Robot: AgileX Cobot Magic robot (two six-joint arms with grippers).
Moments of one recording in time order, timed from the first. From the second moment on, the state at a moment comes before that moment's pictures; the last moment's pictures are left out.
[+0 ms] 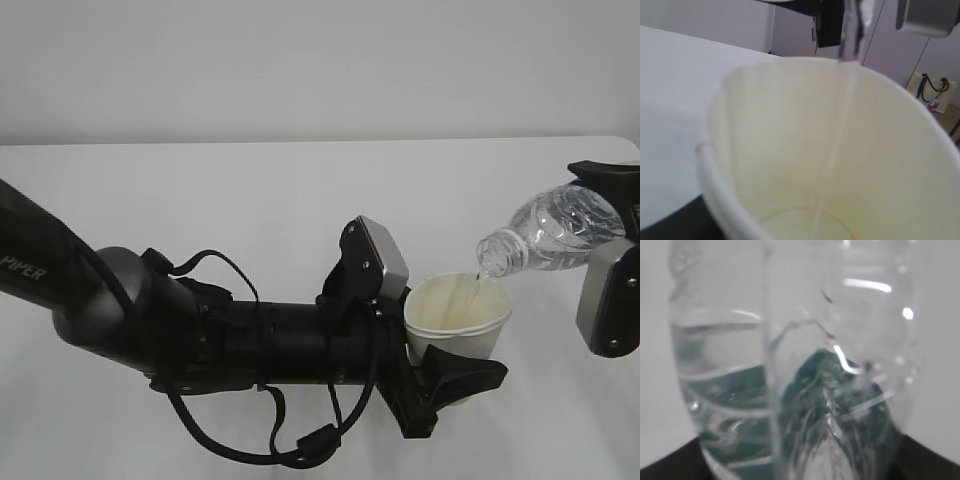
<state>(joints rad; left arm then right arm) -0.79 2.17 -0.99 0.77 -1.01 -0.51 0.01 1.41 -0.33 -0.39 -0.84 -1.37</state>
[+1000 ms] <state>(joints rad) -0.80 2.17 -0.99 0.79 -1.01 -0.51 0.01 1.41 -0.33 -0.39 -0.84 -1.37</state>
